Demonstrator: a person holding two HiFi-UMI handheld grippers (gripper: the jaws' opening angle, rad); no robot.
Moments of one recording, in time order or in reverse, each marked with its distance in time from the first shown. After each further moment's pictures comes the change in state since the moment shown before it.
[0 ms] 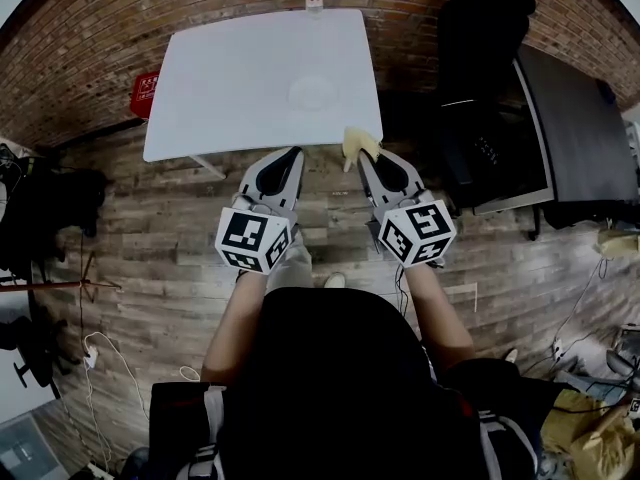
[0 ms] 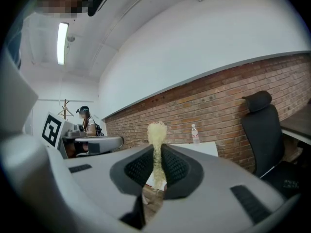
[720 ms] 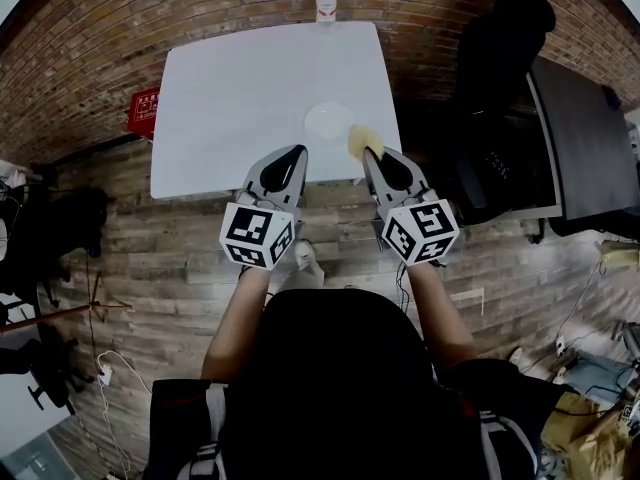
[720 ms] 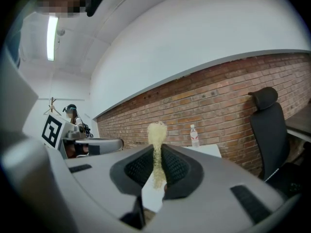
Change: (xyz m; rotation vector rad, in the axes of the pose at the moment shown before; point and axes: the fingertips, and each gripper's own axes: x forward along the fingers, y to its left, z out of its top) left arm 0.070 0.121 0.007 -0.038 0.056 -0.040; right arm 0.128 -0.024 0.020 0.018 0.025 -0.065
